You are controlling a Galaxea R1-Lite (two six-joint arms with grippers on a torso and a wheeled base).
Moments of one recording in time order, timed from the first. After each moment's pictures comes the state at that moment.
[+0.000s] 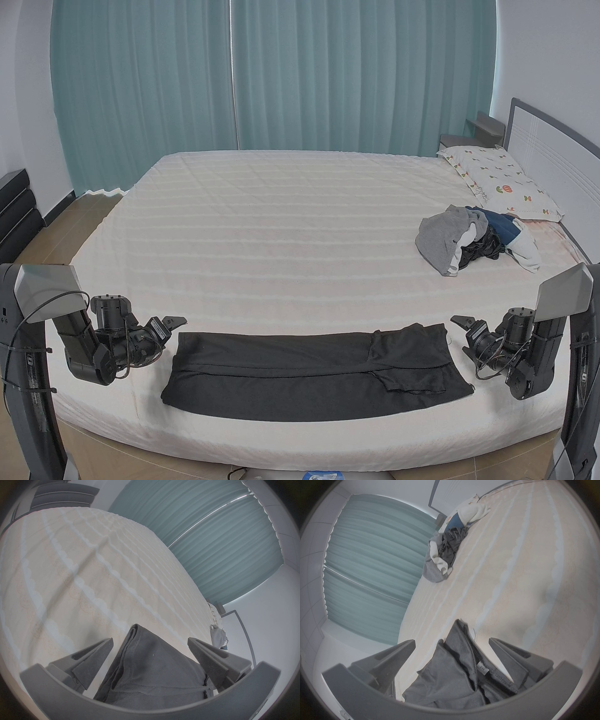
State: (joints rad) left arm 0.06 2.36 -0.66 -1.11 -0.32 -0.75; right arm -0.03 2.47 -0.48 -1.55 0.19 1.02
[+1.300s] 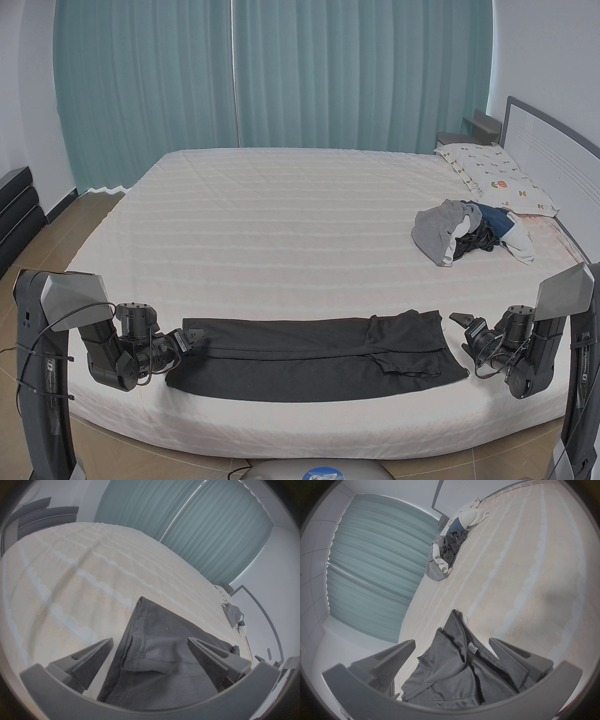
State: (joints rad) left arm -0.04 2.46 -0.74 -1.11 -0.16 -0.55; right arm -0.02 2.46 -0.49 -1.55 0.19 1.00
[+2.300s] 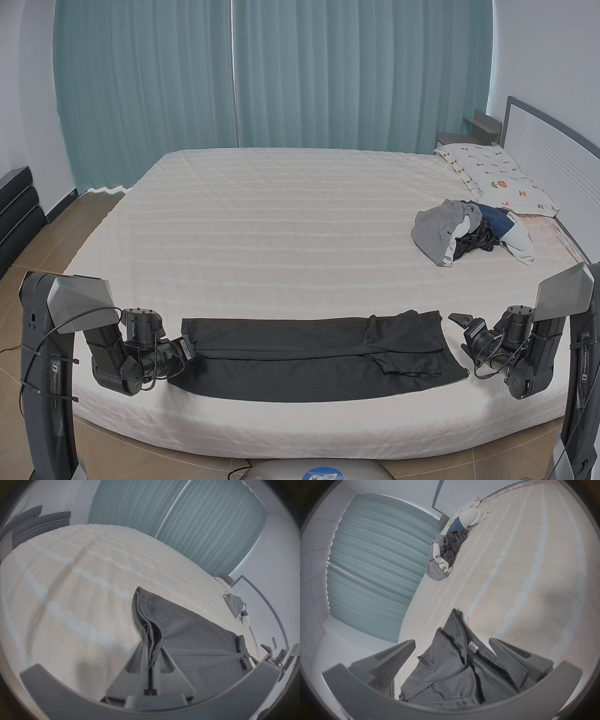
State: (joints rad) left arm -0.05 2.49 -0.73 -1.12 -0.15 -0.47; right arm -0.01 2.46 -0.49 -1.55 0.19 1.00
